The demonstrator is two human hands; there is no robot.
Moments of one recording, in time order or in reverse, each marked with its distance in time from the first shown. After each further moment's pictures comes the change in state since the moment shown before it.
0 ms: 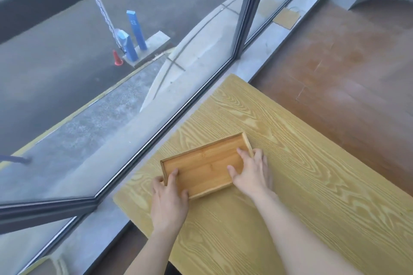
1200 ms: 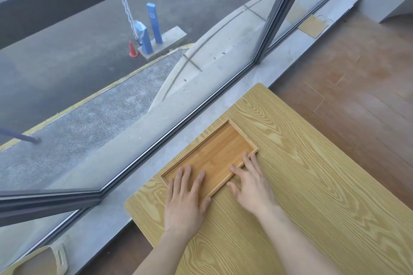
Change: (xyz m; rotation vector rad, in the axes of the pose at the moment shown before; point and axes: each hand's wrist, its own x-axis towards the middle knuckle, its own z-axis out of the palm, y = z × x) left_hand 0.042 -0.025 0.023 0.202 0.023 0.332; right_hand 0.025 -0.039 0.027 -0.065 -0.155 -0.305
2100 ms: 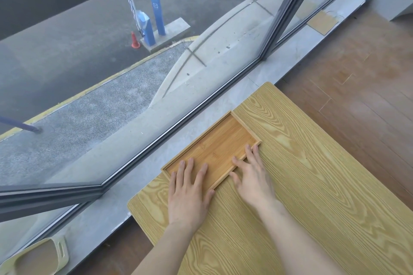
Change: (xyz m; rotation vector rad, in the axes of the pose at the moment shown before) left_hand 0.020 -0.001 -0.007 -0.013 0.016 -0.047; right_hand 0.027 -0.014 0.000 0.037 0.039 0.029
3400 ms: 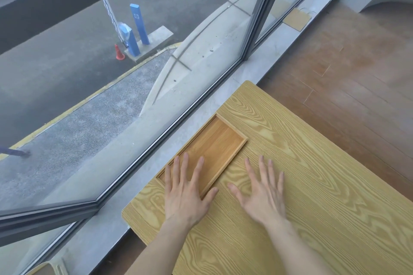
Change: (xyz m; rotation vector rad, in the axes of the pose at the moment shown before) left_hand 0.005 0.014 -0.016 0.086 0.014 0.118; right_hand -0.057 0.043 0.007 -0.164 0.034 0.162
